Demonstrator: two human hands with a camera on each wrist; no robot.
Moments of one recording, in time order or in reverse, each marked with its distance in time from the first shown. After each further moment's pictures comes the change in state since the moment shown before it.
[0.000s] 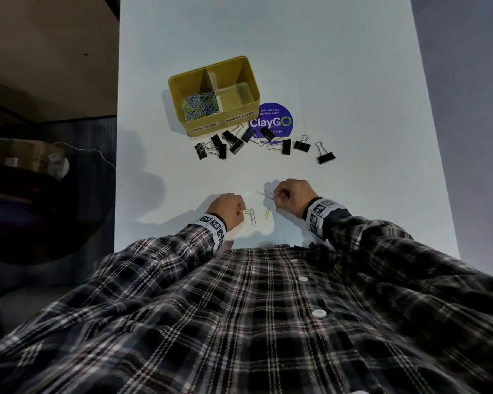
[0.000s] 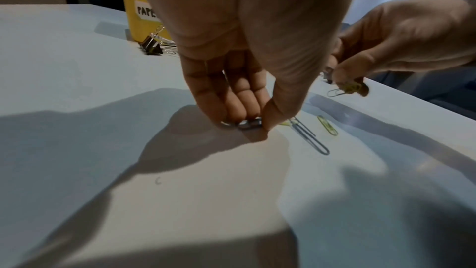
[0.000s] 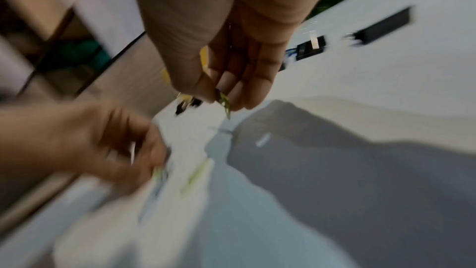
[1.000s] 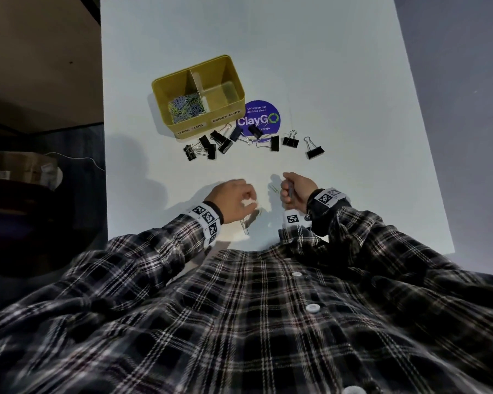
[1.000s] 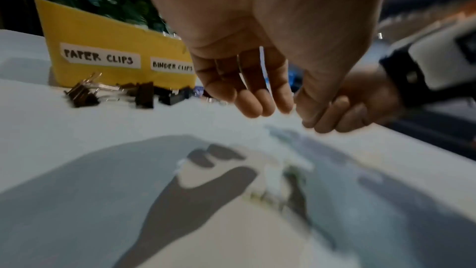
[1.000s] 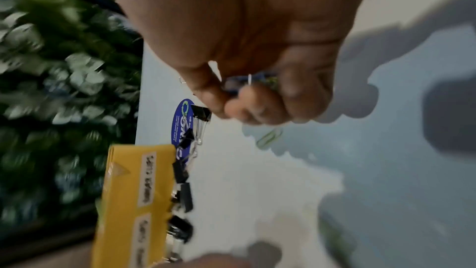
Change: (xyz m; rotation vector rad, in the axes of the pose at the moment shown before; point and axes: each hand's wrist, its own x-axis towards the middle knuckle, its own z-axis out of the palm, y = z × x) left_hand -0.001 0.040 -0.036 -0.001 0.046 0.308; right_hand -0.002 0.005 -0.018 1.304 -0.135 0.735
